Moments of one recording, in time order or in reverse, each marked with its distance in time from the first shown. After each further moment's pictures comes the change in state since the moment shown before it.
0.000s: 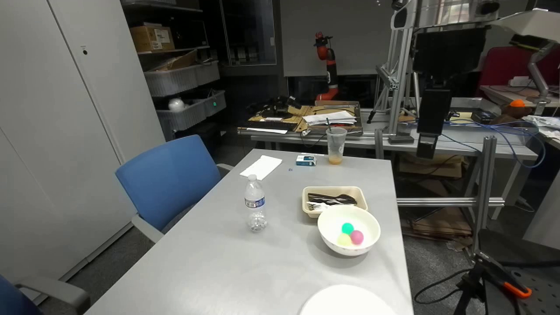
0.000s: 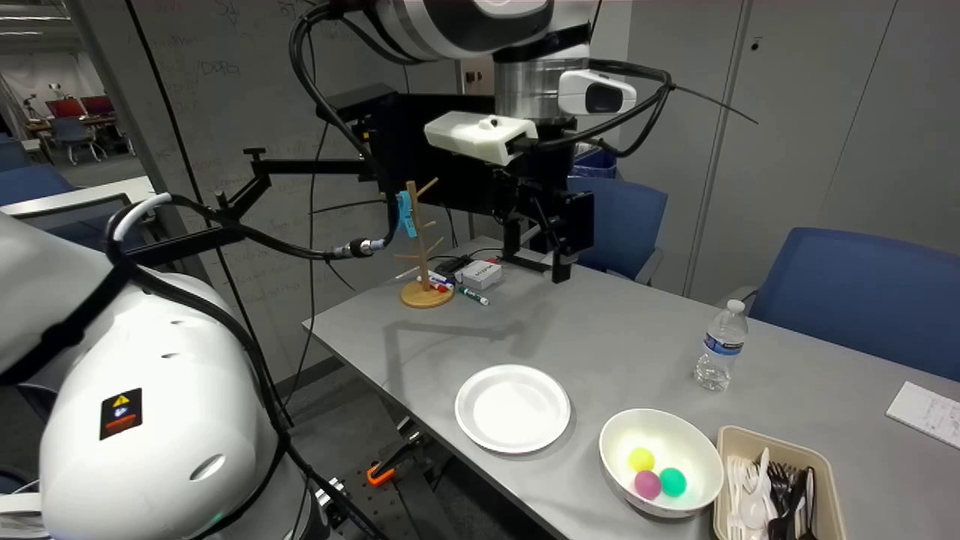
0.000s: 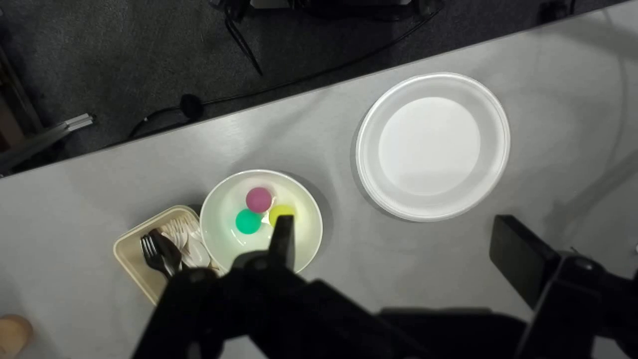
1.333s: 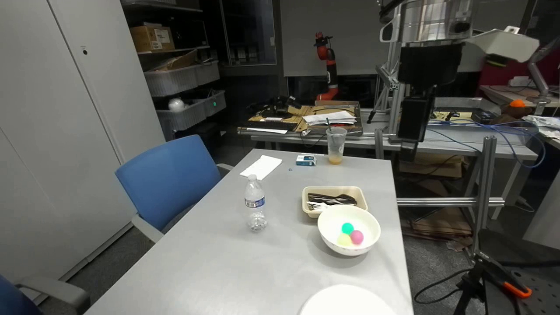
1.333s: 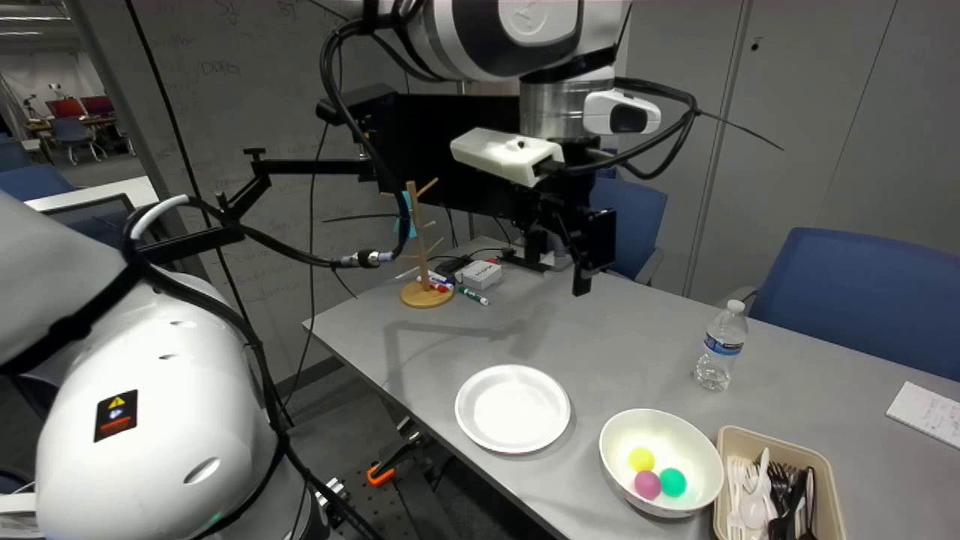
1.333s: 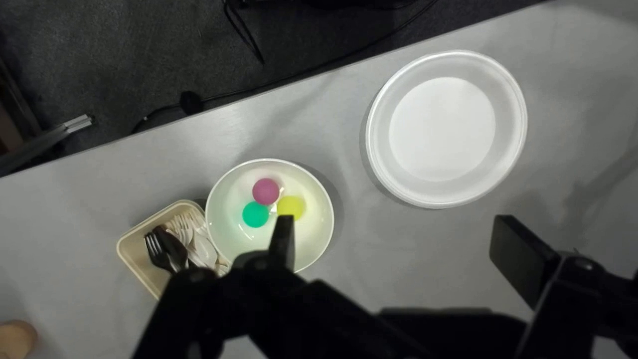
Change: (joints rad) arm -0.023 0.083 -0.015 0.014 0.000 0.076 0.000
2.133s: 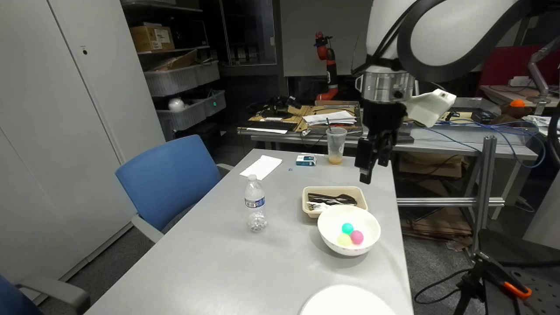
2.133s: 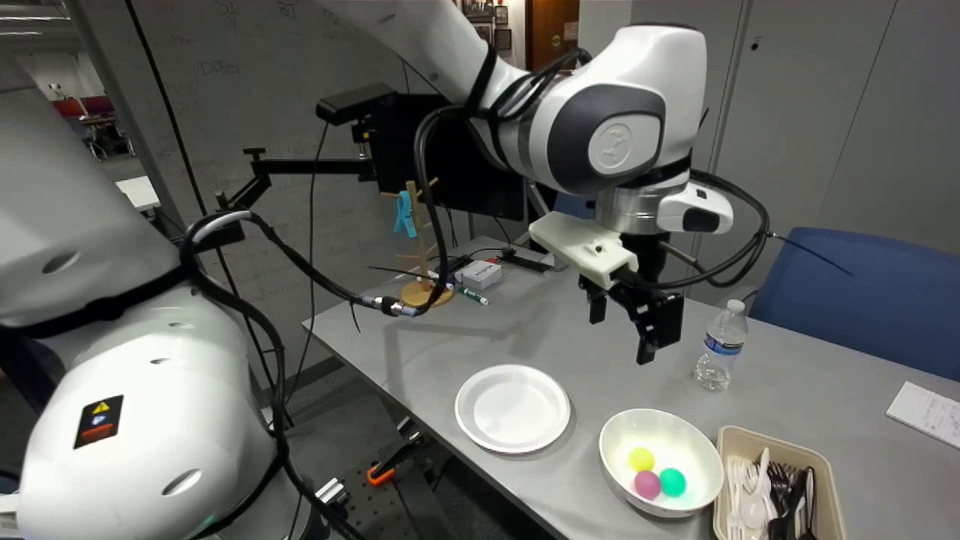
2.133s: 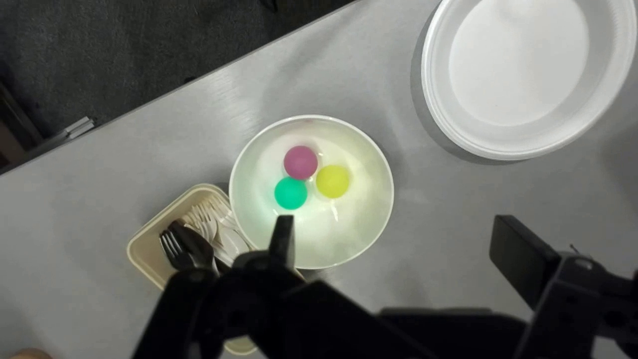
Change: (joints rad) arm -0.077 0.321 -0.039 0.028 0.000 0.320 0.003
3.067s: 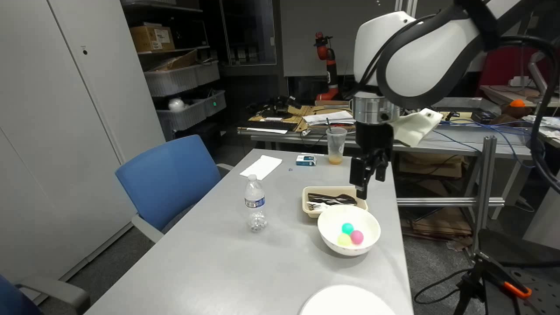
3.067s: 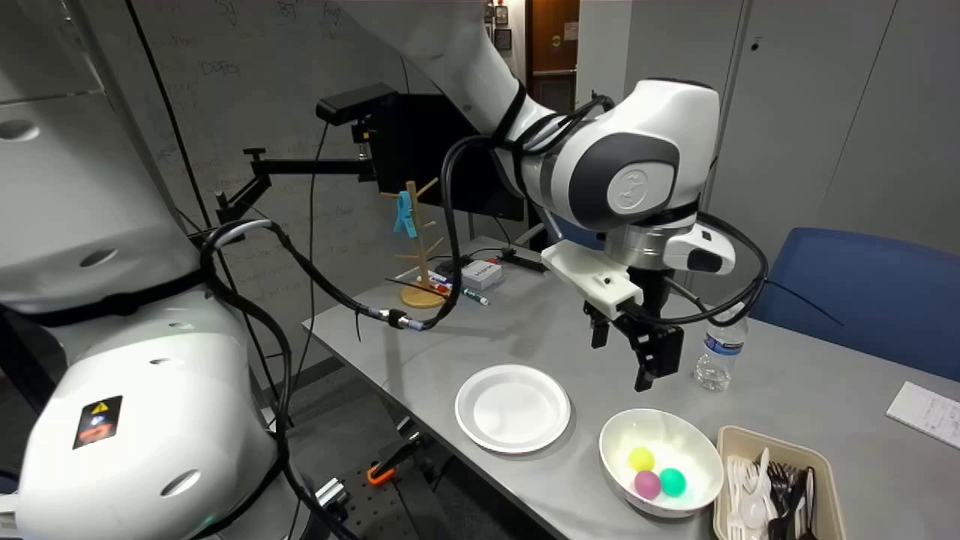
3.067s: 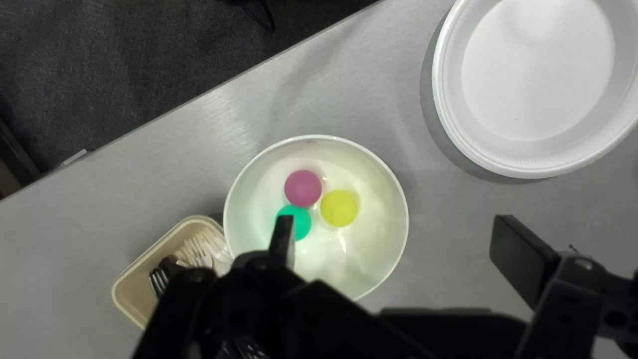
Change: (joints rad) arm -0.004 0.130 -0.002 0.035 0.018 0.025 0.015
